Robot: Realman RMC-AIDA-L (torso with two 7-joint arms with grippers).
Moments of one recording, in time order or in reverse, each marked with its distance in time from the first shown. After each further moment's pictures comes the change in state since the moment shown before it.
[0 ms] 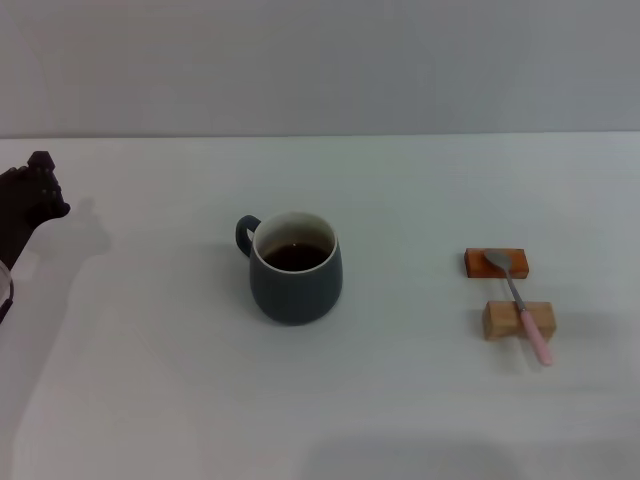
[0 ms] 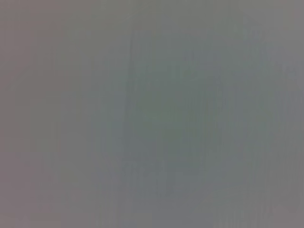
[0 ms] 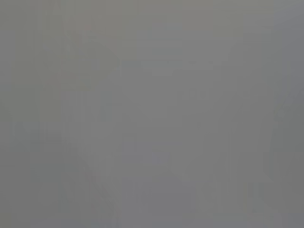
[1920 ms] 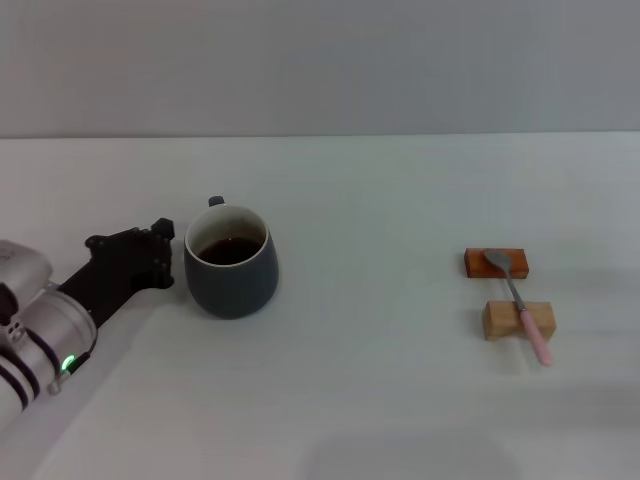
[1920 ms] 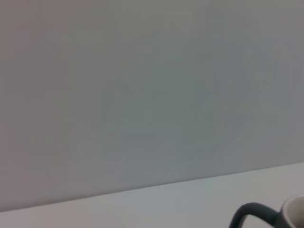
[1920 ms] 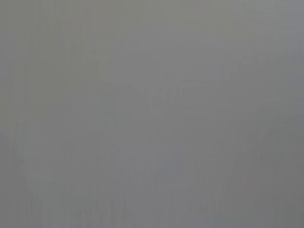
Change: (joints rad) left arm -0.045 -0.018 0.091 -0.121 0.296 0.064 -0.129; right arm 0.280 -0.005 0.325 -0.309 -0.065 -0.061 -0.096
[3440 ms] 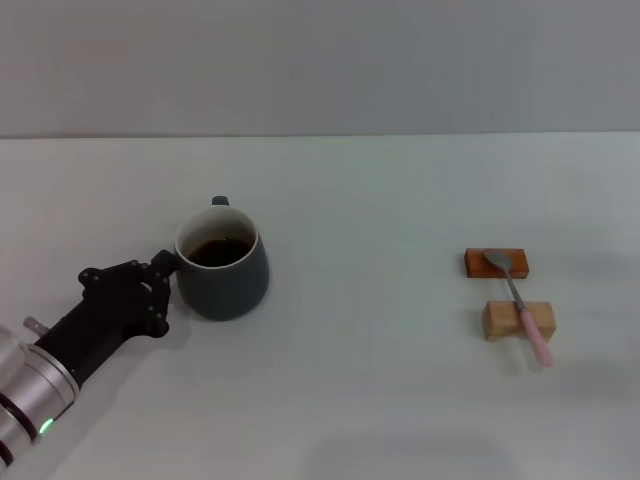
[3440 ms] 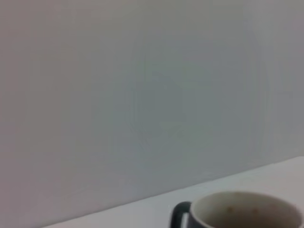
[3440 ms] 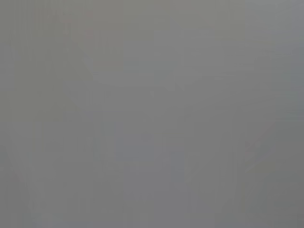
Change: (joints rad) left arm 0.061 0.002 -0.141 -0.116 0.200 0.296 0.145; right arm 0.080 0.002 0.061 -0.054 -0.007 0.051 -0.042
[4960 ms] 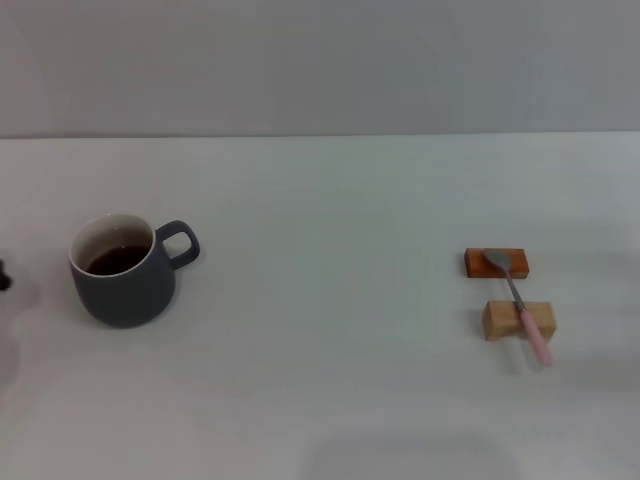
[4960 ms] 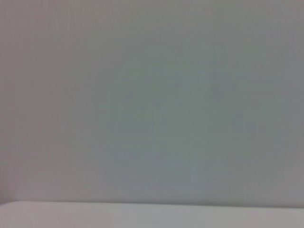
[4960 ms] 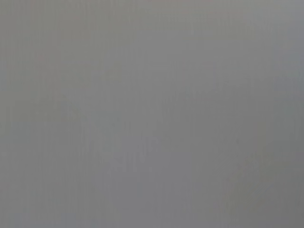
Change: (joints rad) left arm -0.011 0.004 -0.540 -0.031 -0.108 -0.192 0.172; right arm 0.009 -0.007 0.057 -0.002 0.000 0.041 -0.003
